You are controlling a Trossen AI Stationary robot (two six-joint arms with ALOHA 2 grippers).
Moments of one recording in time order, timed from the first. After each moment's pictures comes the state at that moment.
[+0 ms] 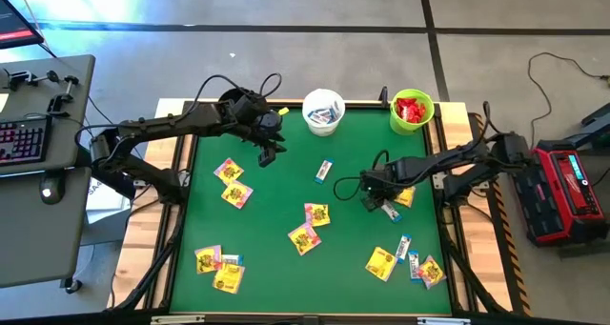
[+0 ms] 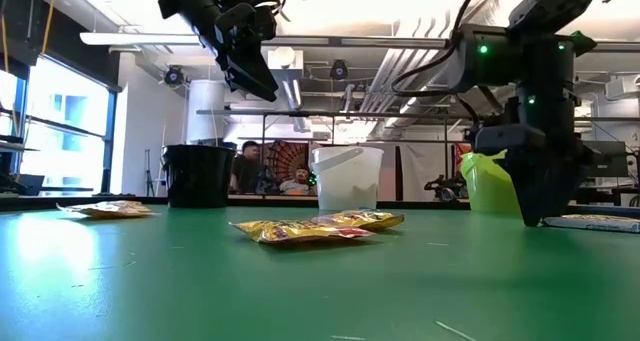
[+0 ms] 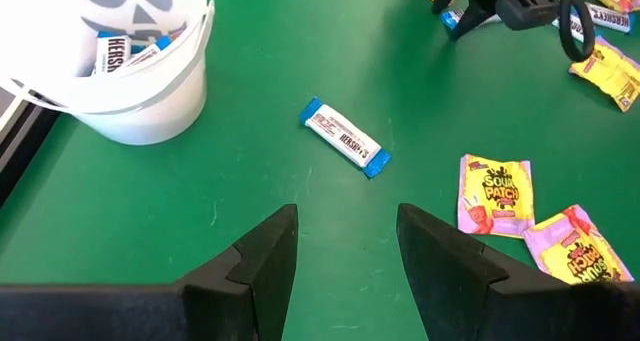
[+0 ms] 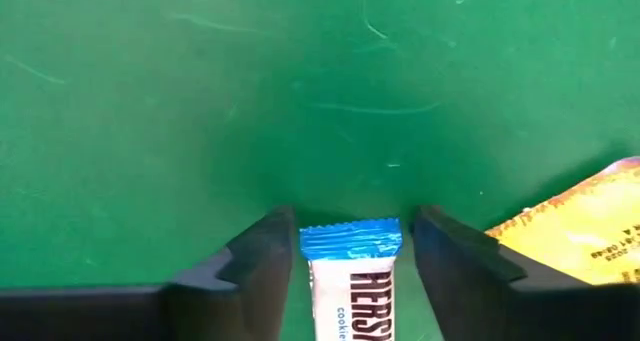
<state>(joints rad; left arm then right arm) 0.41 1.40 1.10 -0.52 0.22 0.08 -0.01 1.47 0.68 -0.69 -0.01 0.99</state>
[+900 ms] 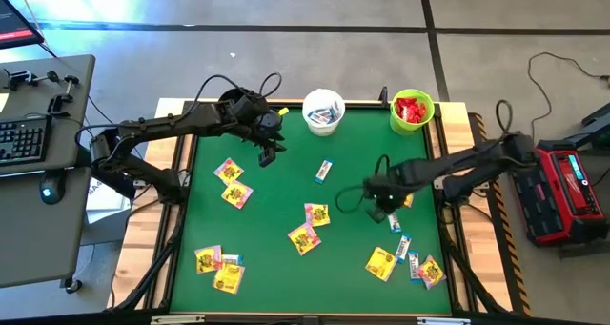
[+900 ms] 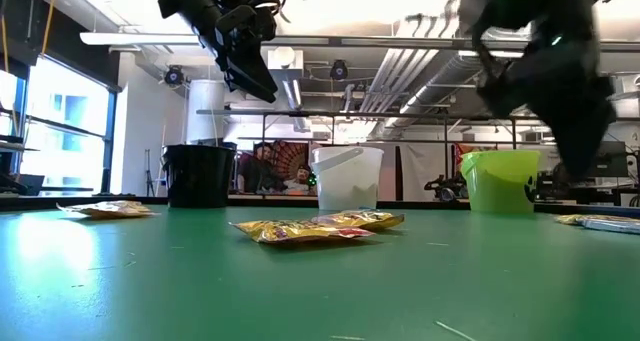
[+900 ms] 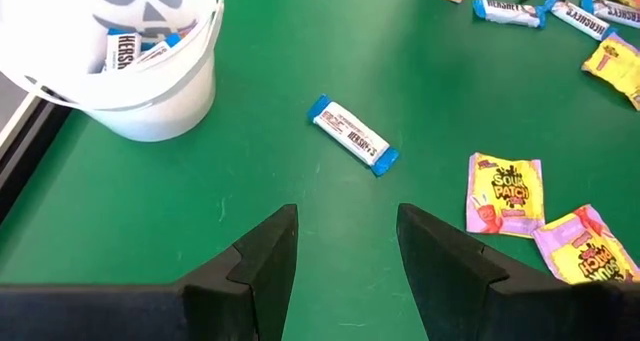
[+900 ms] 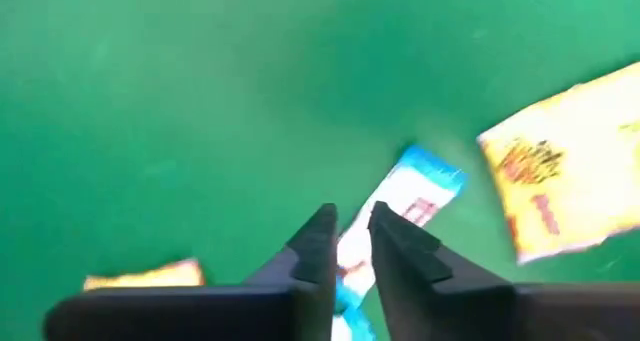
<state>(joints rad) 0.40 1.40 1.10 -0.52 0.20 0.08 0.12 1.38 0.82 -0.93 -0.12 0.97</state>
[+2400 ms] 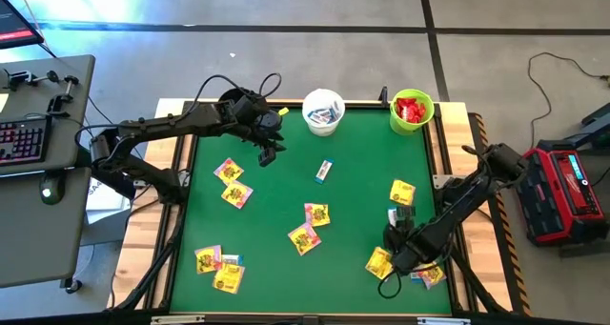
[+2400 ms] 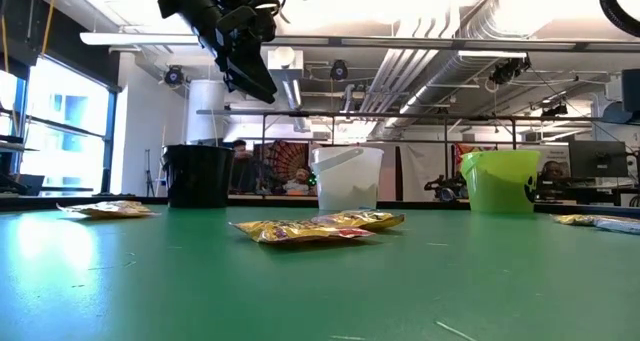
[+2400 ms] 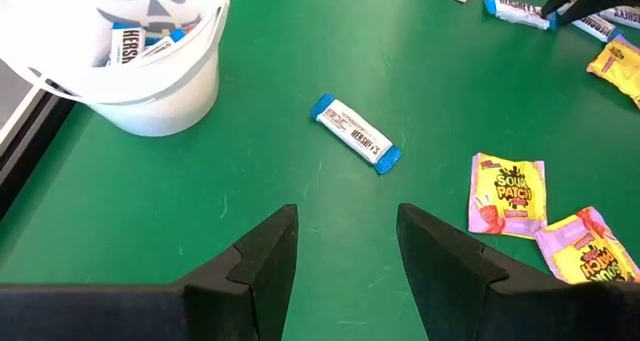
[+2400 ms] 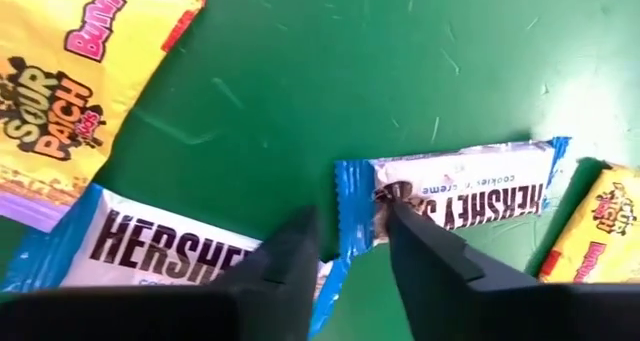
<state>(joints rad) 0.41 1.40 1.10 -0.53 0.19 0.07 0.79 1.60 0.78 -0.87 0.25 0.76</state>
